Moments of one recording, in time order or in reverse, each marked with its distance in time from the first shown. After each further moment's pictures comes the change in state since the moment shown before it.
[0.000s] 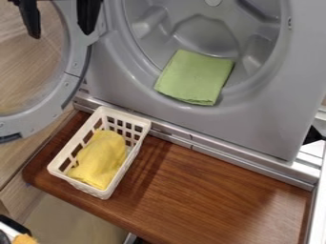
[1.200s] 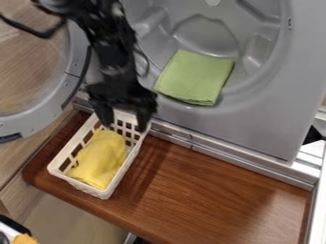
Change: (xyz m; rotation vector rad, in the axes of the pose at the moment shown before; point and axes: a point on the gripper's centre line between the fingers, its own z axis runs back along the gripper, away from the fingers) arm -0.062 -0.091 -0.142 -0.304 0.028 -0.791
